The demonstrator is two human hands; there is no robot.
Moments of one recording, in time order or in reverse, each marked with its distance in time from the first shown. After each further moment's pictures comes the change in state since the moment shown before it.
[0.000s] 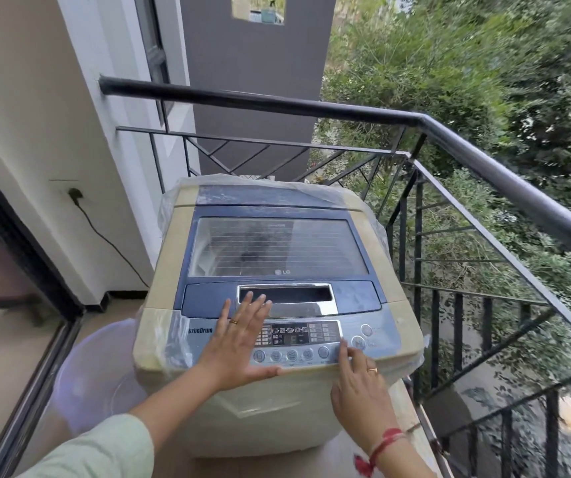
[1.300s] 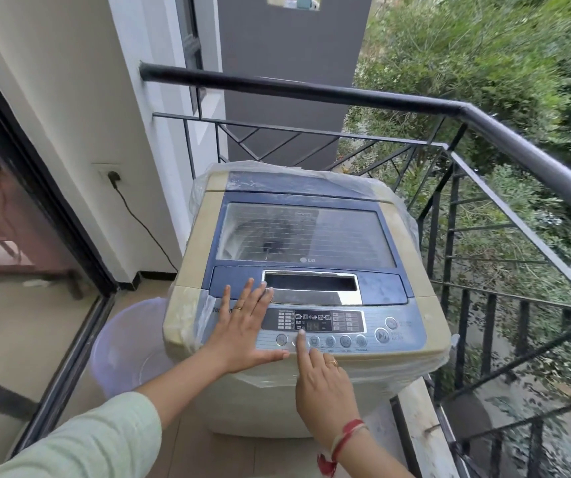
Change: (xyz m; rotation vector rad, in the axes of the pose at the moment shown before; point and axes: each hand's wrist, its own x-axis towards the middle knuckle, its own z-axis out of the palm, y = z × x) left_hand -0.020 -0.014 -0.005 0.051 -0.041 -0.151; right_hand -0.002 -0.079 0.013 0.074 0.046 -0.184
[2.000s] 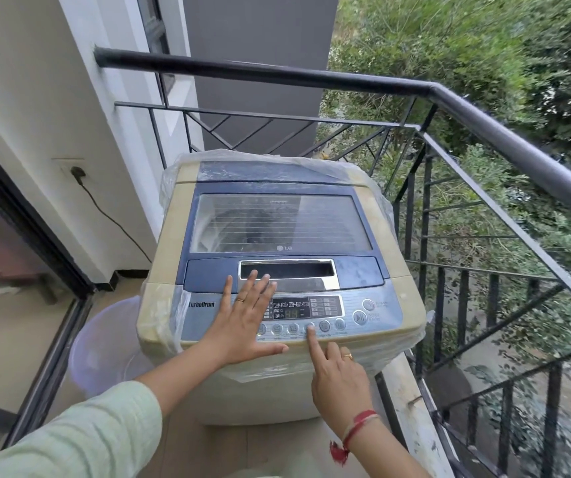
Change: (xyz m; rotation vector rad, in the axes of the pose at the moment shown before) left_hand 0.021 0.024 0.007 0.061 -0.020 0.115; right_hand -0.015 0.038 -0.009 -0.041 -0.125 0.155
